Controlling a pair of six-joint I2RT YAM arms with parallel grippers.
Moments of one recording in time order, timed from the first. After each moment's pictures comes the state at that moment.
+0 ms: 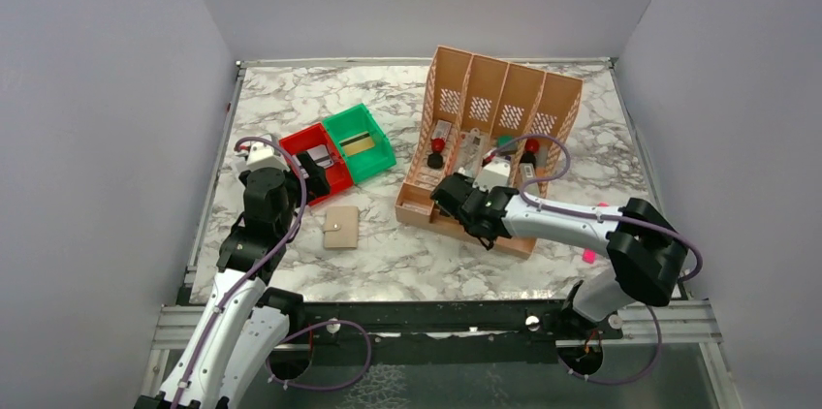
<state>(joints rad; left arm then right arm) -0.23 0.62 0.59 -0.34 -0.25 -0.44 0.99 1.52 0.91 -0.60 0.71 1.22</state>
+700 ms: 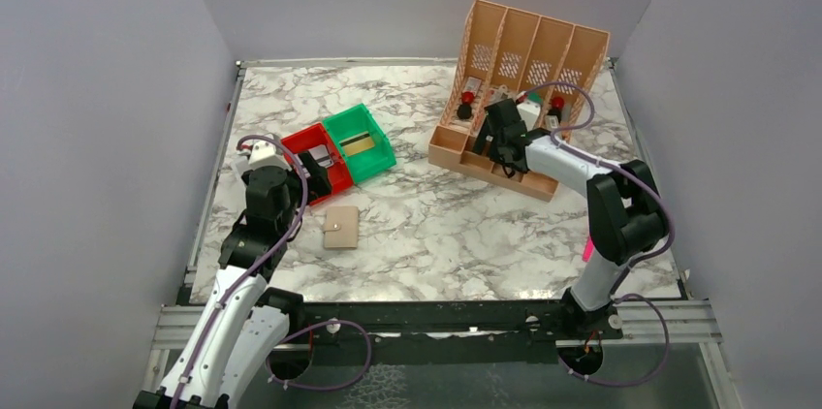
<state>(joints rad) -0.23 0.63 0.59 -0.34 -0.24 -0.45 0.44 1.74 1.12 -0.33 0.44 0.74</state>
